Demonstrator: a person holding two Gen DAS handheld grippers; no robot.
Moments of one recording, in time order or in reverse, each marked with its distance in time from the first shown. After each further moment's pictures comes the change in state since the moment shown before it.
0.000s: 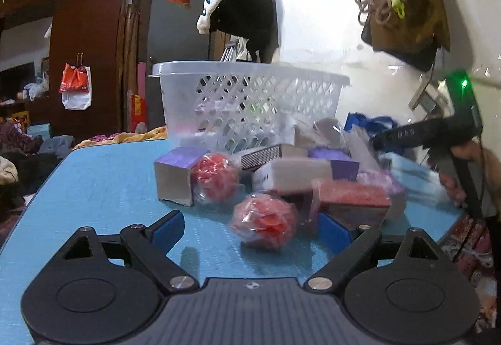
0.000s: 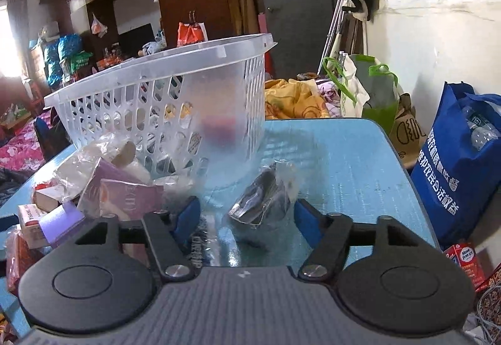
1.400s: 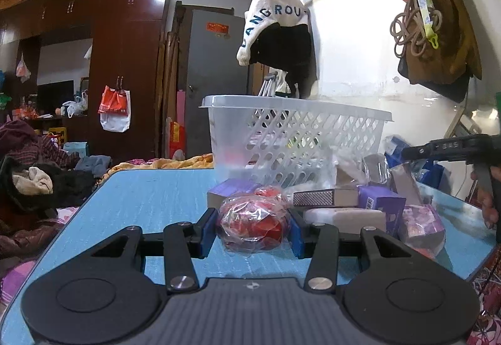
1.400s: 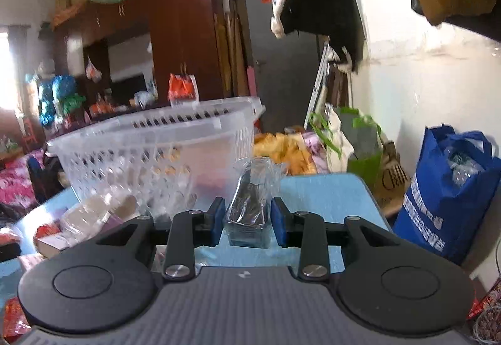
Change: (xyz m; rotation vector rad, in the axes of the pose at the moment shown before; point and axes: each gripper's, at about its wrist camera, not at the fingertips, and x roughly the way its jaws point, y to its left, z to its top) left arm -0.010 0.020 0.007 -0.056 -0.139 0.140; right arm -0.033 0.006 0.002 0.002 -0.261 -0.016
